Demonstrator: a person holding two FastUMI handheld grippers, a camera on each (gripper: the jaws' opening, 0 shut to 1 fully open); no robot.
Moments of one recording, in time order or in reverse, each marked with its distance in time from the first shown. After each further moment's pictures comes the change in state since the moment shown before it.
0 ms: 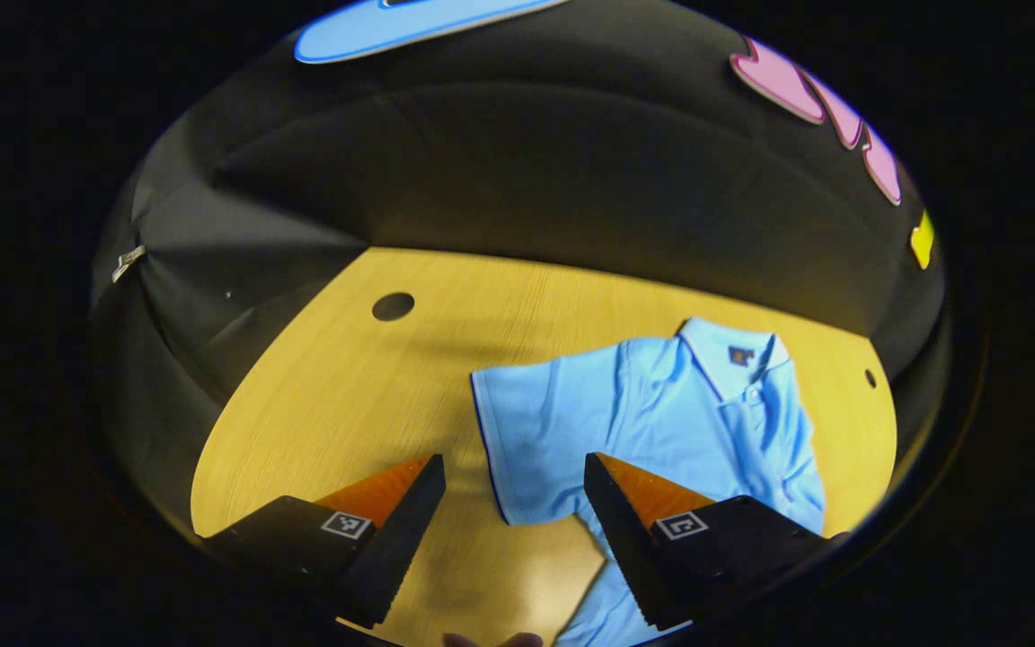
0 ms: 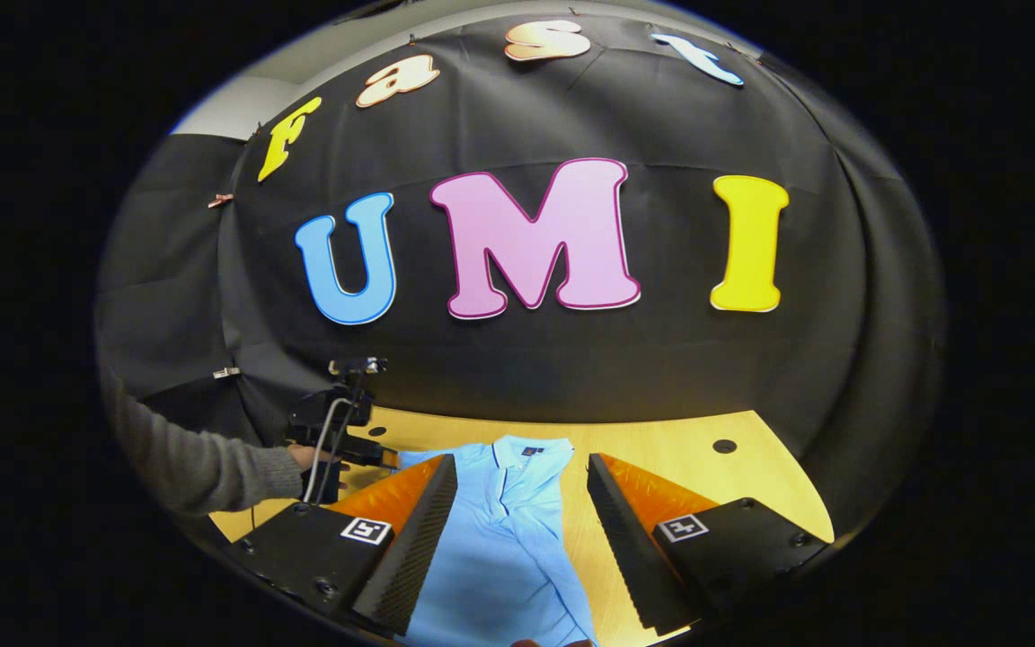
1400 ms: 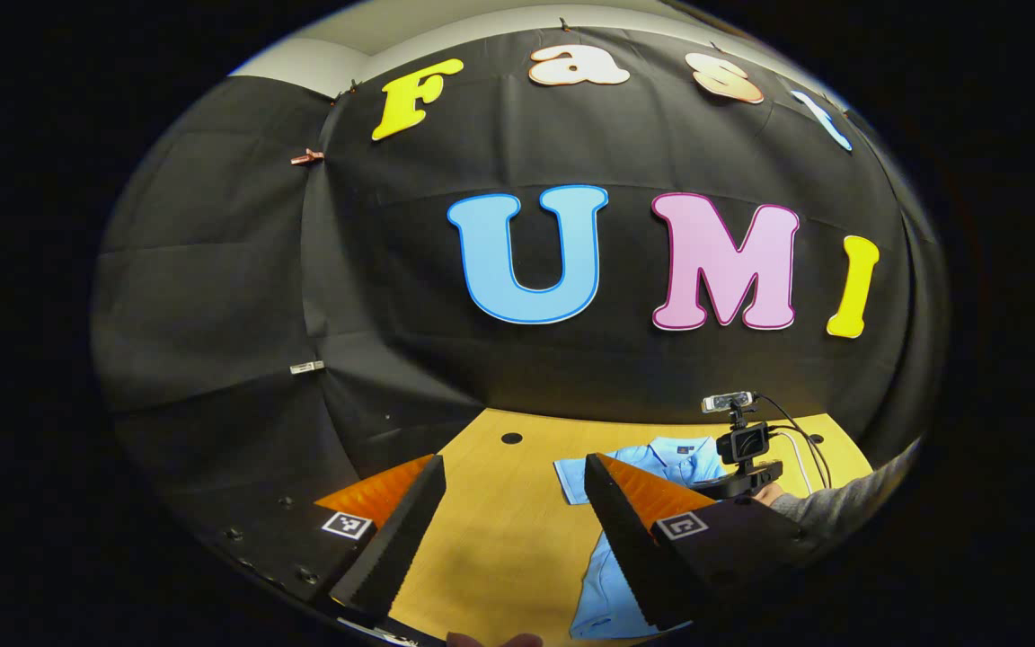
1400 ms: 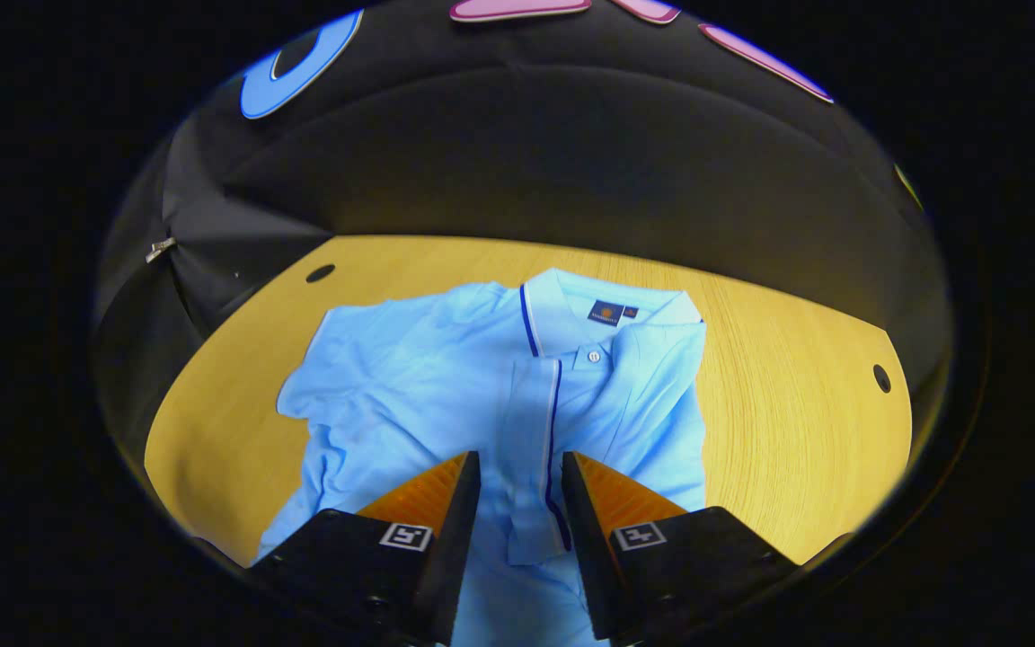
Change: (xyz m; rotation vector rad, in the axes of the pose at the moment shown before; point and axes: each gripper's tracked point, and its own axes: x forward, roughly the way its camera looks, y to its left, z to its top) left arm -0.415 0.049 -0.021 -0.051 -0.628 0.125; right arm 0.279 0.055 -0.243 -0.086 0.549 0.084
